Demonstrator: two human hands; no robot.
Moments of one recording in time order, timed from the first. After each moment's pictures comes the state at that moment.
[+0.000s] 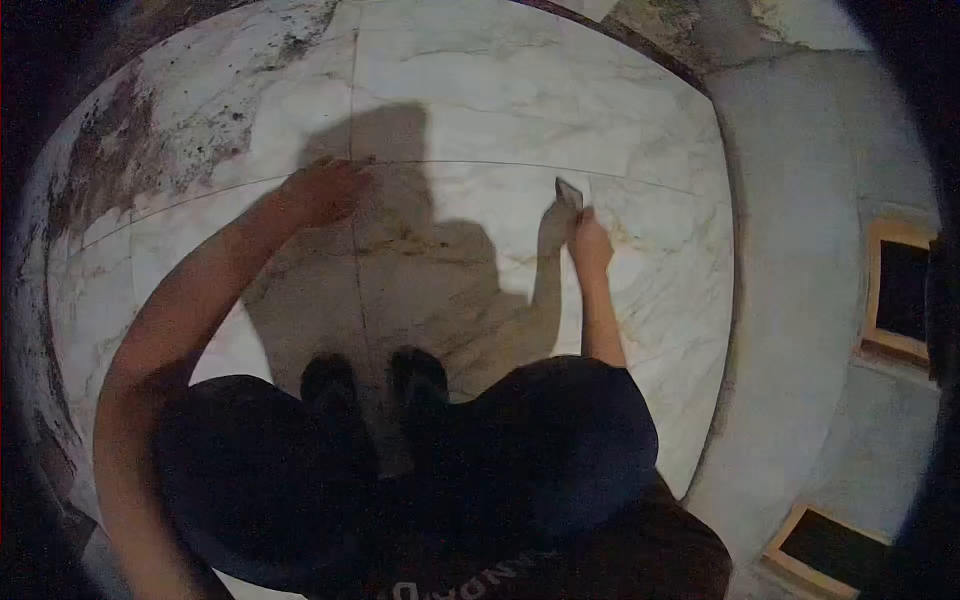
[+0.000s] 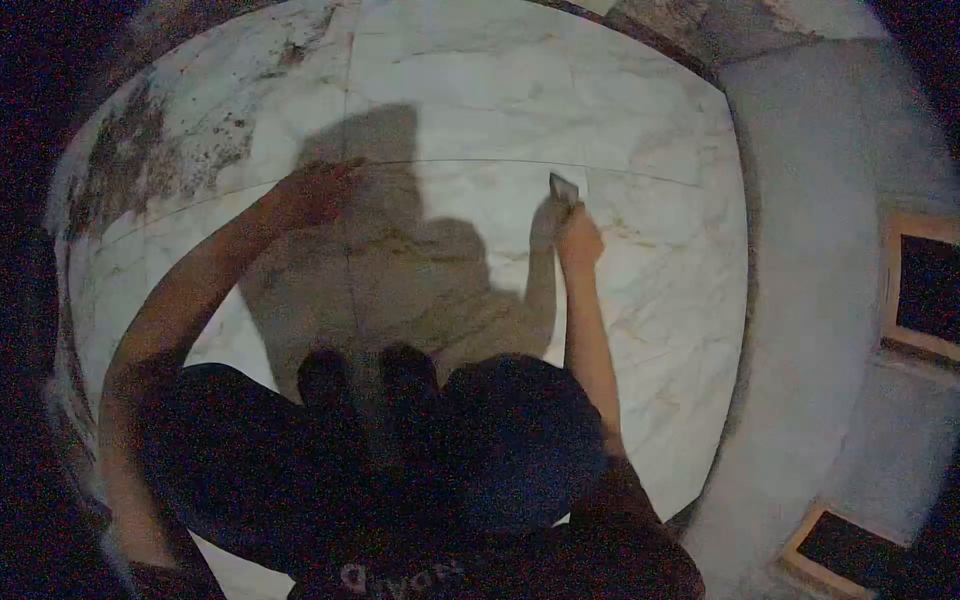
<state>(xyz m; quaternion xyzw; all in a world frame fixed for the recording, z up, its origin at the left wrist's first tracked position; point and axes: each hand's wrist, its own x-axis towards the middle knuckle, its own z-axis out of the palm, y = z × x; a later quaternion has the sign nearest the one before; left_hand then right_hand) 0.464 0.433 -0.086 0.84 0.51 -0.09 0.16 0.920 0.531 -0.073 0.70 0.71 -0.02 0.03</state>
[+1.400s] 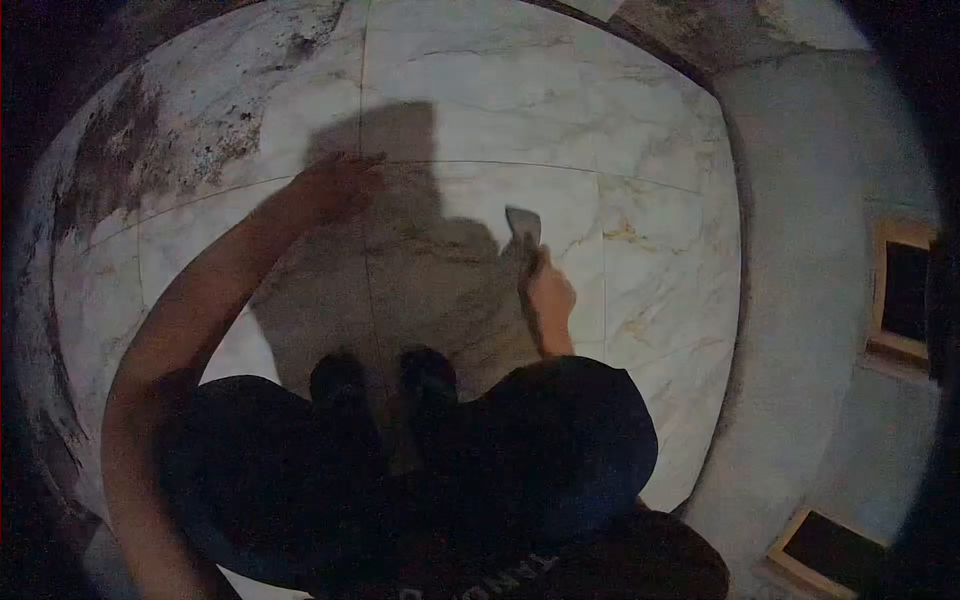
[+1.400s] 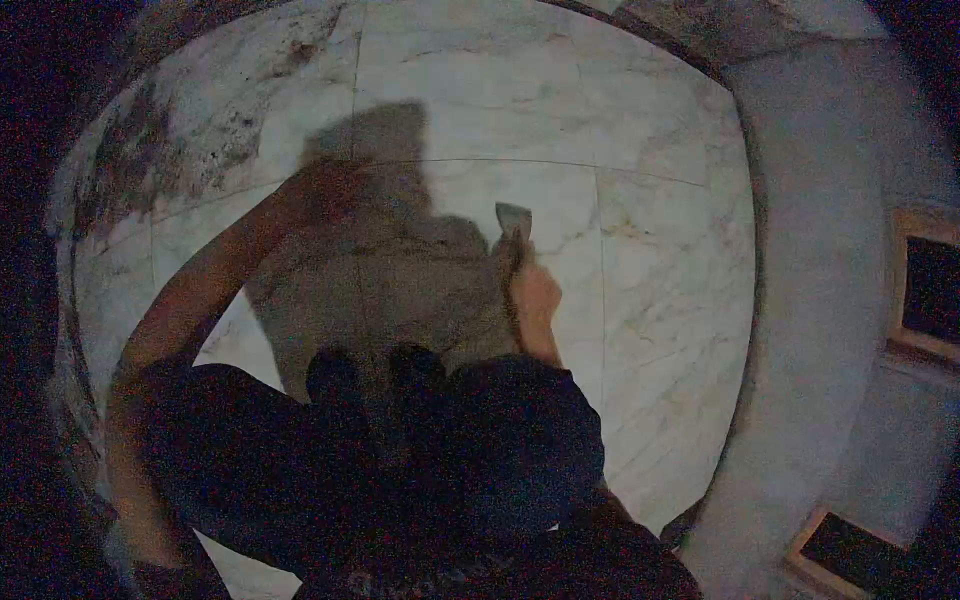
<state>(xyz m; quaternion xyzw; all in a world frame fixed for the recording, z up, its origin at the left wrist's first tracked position) 0.455 0.438 -0.055 0.82 0.52 -0.16 0.15 0.854 0.418 -0.080 0.65 0.76 -0.03 0.04</state>
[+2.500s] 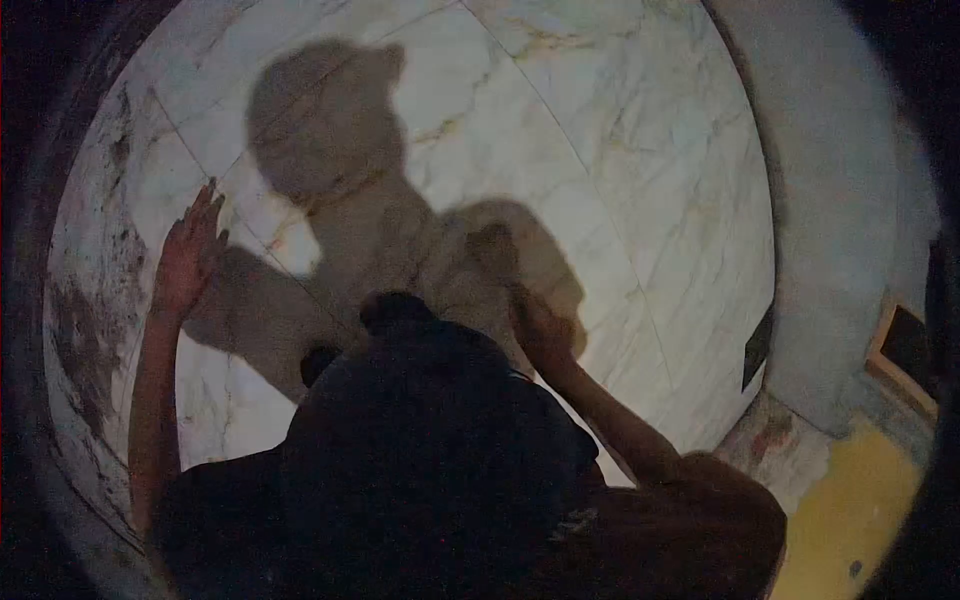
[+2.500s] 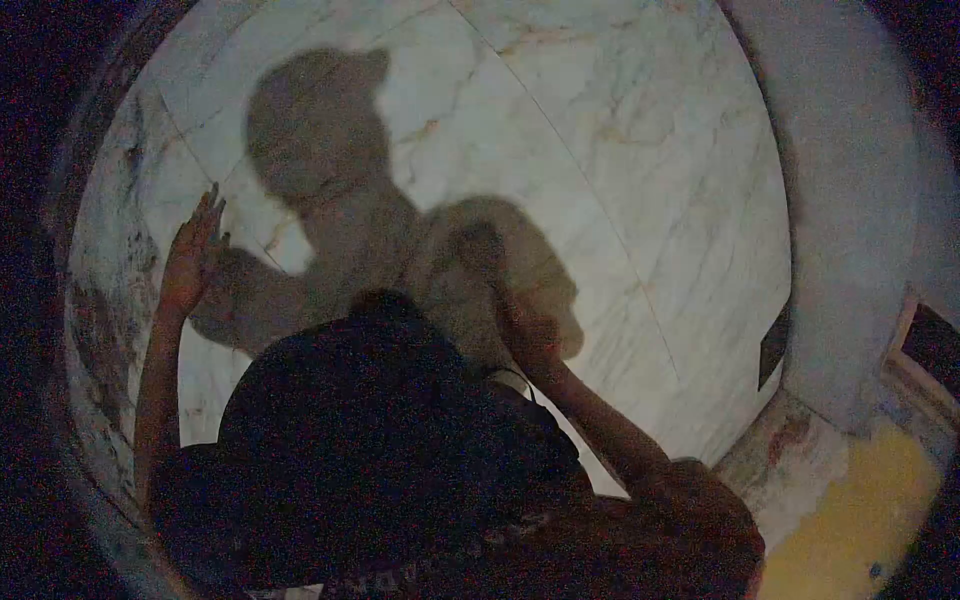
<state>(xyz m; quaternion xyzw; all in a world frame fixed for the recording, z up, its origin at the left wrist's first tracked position) 0.439 0.445 -0.062 0.86 0.49 -0.09 0.11 0.939 0.197 -0.086 0.73 0.66 -0.16 0.09</state>
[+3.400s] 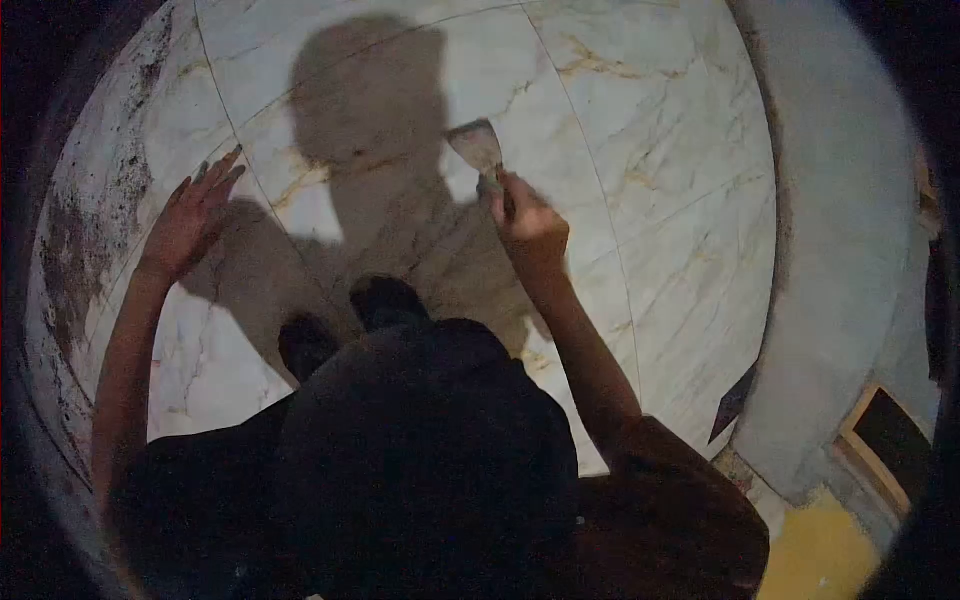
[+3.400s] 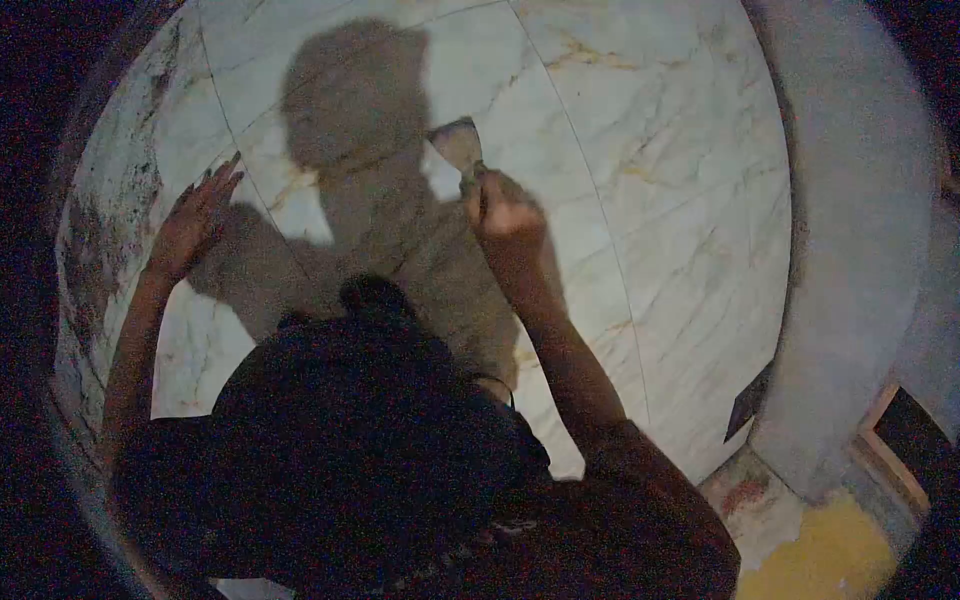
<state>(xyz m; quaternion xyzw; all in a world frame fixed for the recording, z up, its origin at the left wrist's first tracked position) 0.427 0.413 -0.083 0.81 0.54 -0.20 0.14 0.912 0.341 -0.117 0.66 0.75 -0.05 -0.09</state>
